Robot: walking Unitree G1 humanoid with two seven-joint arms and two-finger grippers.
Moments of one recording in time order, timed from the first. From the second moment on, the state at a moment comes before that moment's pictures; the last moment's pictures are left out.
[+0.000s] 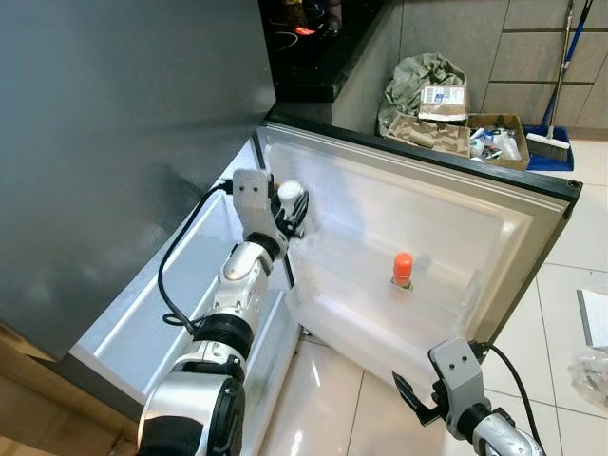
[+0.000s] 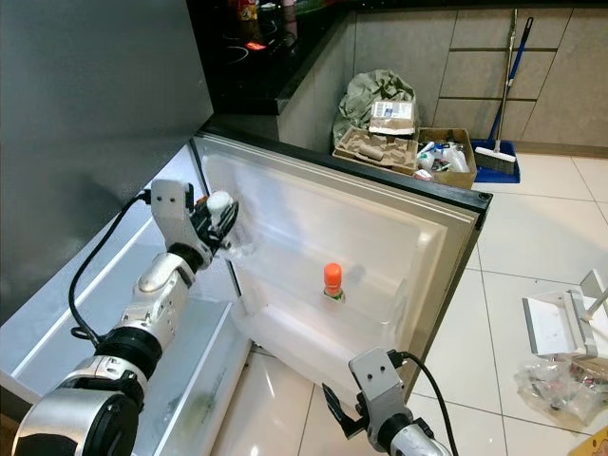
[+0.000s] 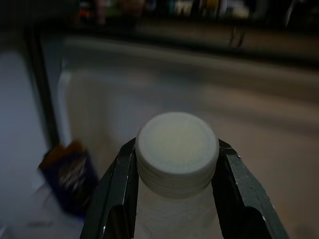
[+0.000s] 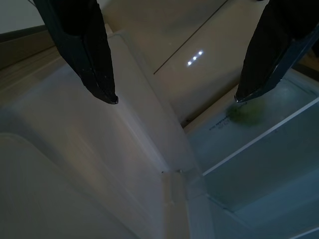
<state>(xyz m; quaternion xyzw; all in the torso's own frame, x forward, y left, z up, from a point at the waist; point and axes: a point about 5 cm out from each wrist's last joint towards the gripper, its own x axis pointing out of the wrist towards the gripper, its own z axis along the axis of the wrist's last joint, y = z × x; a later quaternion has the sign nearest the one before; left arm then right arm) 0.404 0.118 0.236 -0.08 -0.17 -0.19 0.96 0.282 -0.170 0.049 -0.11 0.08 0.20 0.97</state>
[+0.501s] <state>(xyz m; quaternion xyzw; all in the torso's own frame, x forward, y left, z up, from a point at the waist) 0.402 0.105 0.232 -0.14 -0.19 -0.18 0.95 0.282 -0.165 0.051 -0.10 0.07 0.20 0.97</state>
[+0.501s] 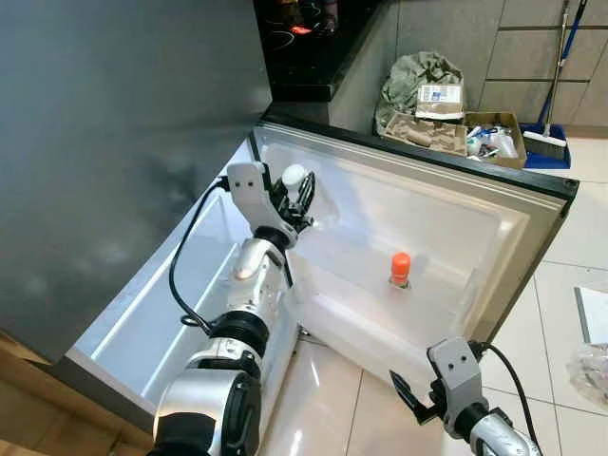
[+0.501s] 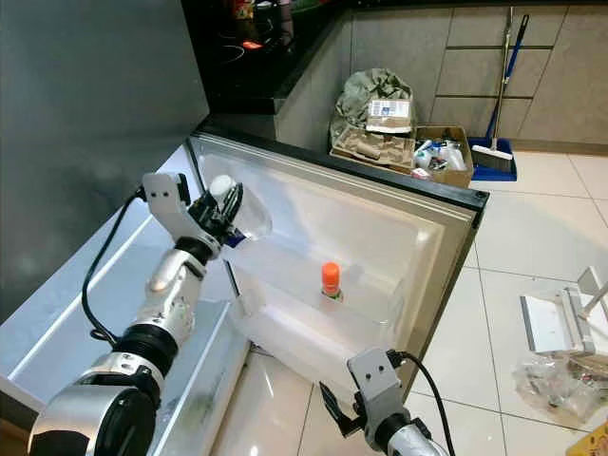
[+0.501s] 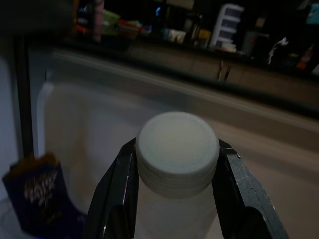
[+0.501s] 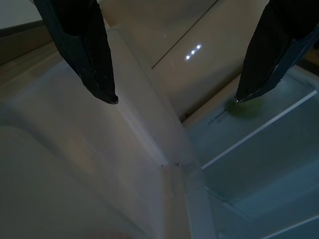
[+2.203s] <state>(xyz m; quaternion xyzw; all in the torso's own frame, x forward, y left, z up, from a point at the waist) 0.406 0.105 0.208 0.05 -0.10 -0.18 0.98 0.279 -0.166 0.053 -0.09 0.05 0.21 0.97</state>
